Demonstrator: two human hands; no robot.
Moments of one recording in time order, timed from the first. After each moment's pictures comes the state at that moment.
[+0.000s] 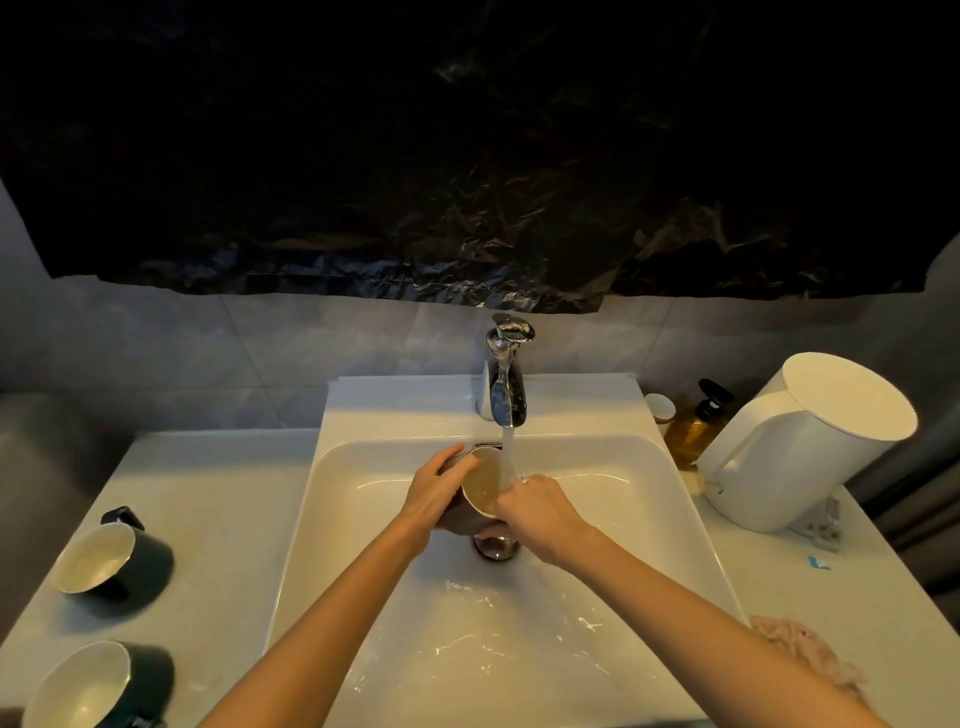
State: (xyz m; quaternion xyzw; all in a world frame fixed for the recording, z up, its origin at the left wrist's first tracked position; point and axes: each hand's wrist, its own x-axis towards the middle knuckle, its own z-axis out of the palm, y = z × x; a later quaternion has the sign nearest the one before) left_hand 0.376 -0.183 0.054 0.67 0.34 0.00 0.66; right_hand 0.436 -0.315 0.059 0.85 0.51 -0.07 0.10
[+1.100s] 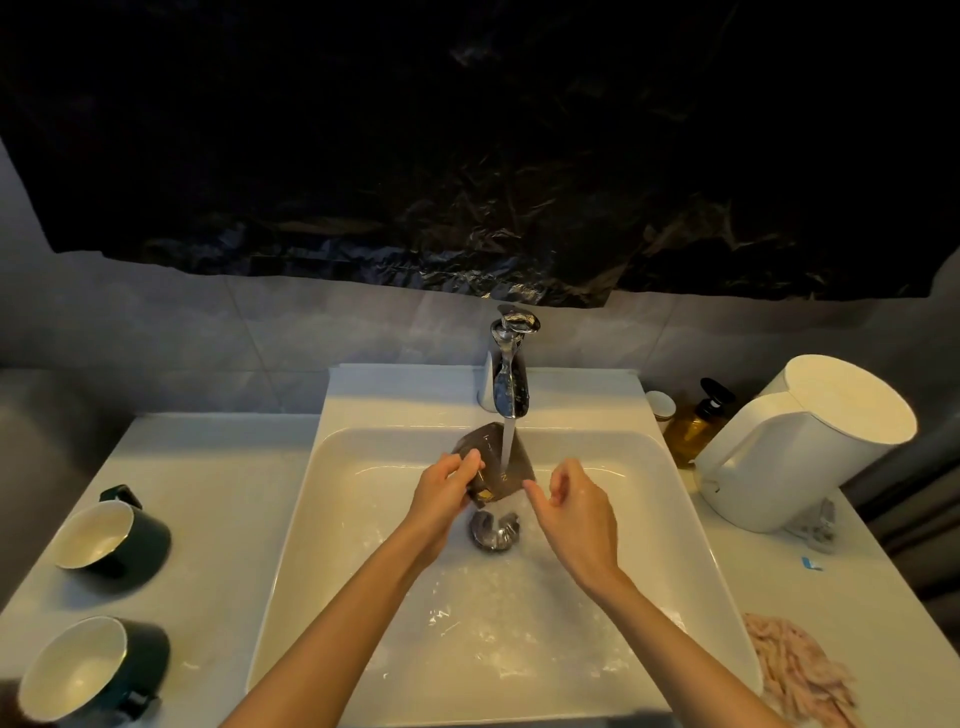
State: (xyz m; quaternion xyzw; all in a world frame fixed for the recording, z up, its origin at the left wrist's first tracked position) left_hand 0.360 -0.205 0.060 0.59 0.31 0.04 0.75; right_hand 0.420 -0.358 0.036 0.91 0.15 0.01 -0.38
